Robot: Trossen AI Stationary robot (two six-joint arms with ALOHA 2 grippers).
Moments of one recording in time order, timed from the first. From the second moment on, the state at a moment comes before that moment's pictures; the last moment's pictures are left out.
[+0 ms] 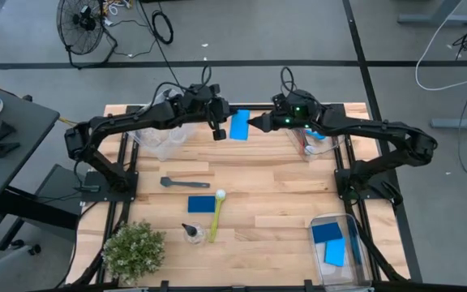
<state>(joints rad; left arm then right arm) 0.41 1.58 1.27 -0.11 0.00 0.51 -0.45 1.33 0.94 0.03 -0.23 0.78</state>
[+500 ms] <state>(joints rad) 0.41 1.58 1.27 -0.11 -0.01 0.51 -0.42 1.46 0.94 0.18 -0.22 0.83</state>
